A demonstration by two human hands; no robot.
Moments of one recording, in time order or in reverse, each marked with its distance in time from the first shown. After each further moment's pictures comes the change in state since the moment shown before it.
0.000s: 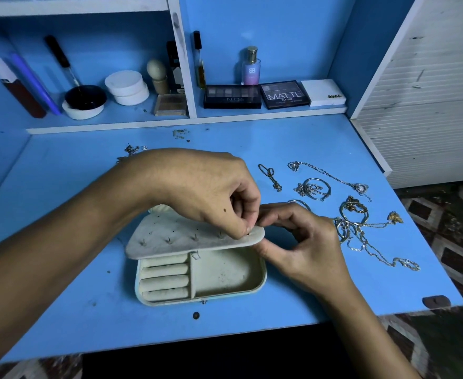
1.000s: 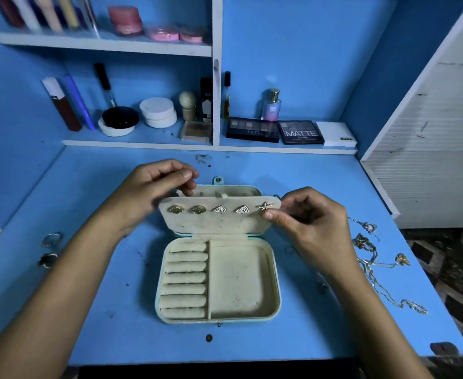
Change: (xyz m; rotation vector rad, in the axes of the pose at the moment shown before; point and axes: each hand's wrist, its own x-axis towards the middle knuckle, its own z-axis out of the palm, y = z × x) left_hand -0.040 -0.118 0.036 -0.910 0.958 0.030; right_hand 0.060 -0.018 0.004 -0.004 0.050 0.224
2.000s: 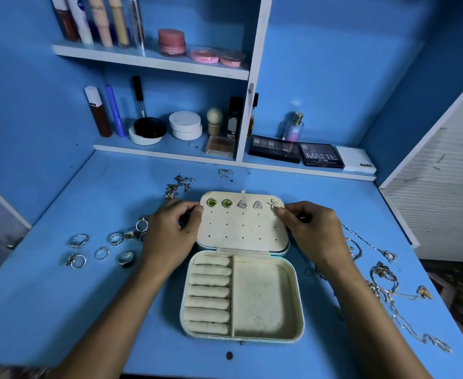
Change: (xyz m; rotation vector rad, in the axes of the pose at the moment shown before) left_hand -0.025 -0.060 0.013 0.509 0.539 0.149; right_hand 0.044 0.023 0.022 -0.401 0.033 0.306
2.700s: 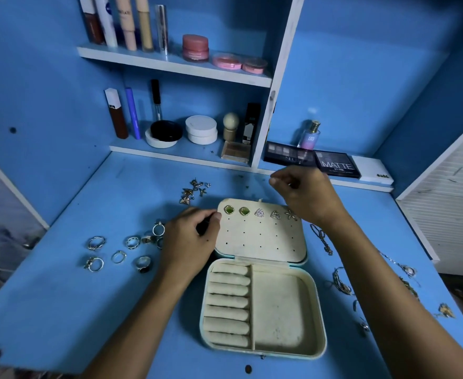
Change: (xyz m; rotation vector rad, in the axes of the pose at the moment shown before) left_hand -0.002 0.000 0.003 -0.031 0.082 0.019; right_hand 0.060 -0.054 0.023 -0.261 -0.112 -0.348
